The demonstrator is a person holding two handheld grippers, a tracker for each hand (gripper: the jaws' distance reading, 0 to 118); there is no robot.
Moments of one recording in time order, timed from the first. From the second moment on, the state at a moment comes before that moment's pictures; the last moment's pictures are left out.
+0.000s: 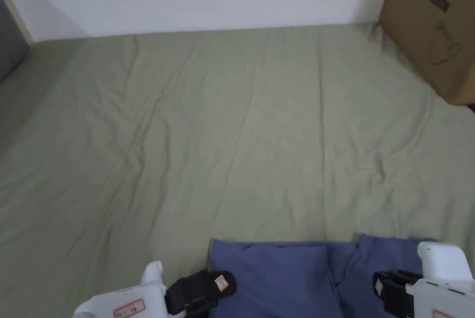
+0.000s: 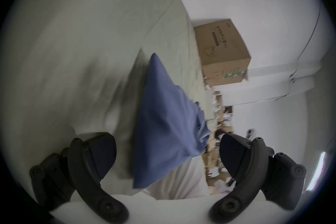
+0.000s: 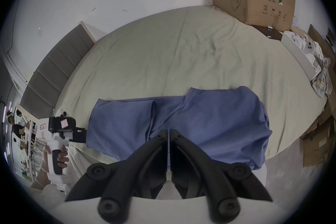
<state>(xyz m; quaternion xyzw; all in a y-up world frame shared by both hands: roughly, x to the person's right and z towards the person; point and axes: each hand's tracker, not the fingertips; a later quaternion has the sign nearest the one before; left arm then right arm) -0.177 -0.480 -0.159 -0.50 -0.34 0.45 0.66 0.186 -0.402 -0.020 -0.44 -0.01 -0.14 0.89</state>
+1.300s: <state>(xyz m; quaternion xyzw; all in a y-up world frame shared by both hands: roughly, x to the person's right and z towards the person) -0.068 -0.343 -0.157 -0.48 -0.42 0.22 0.74 0.216 -0.411 -0.004 -0.44 -0.03 -0.18 0.88</state>
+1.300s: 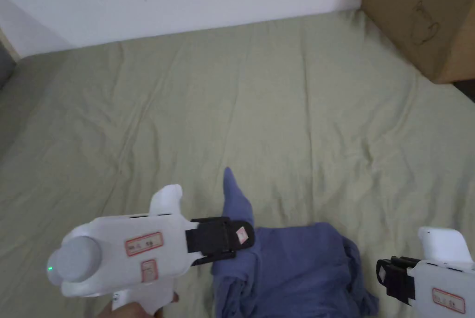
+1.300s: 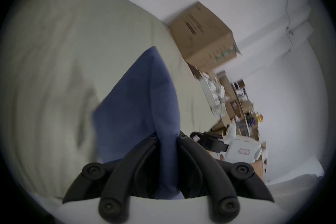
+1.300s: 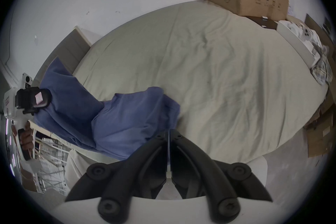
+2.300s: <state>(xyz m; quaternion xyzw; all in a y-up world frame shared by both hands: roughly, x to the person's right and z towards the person) 0.065 -0.447 -0.135 -0.60 -0.40 0.16 0.68 0.264 -0.440 0.033 -0.45 -0.09 -0.23 0.86</state>
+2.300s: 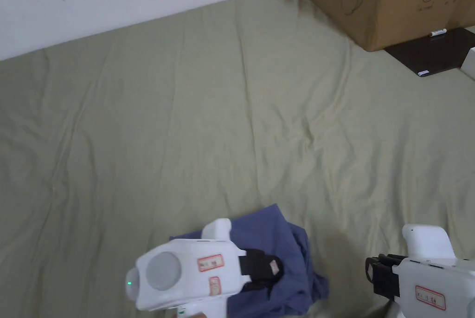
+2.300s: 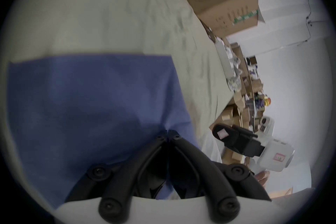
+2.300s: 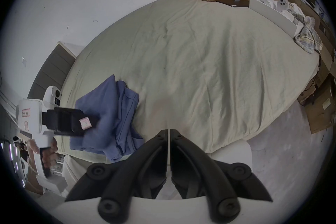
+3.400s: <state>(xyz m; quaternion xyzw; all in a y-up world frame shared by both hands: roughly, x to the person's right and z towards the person) -0.157 -0.453 -0.160 -0.53 -0.29 0.35 0.71 0.145 -0.453 -0.094 -0.53 0.05 -0.02 0.85</state>
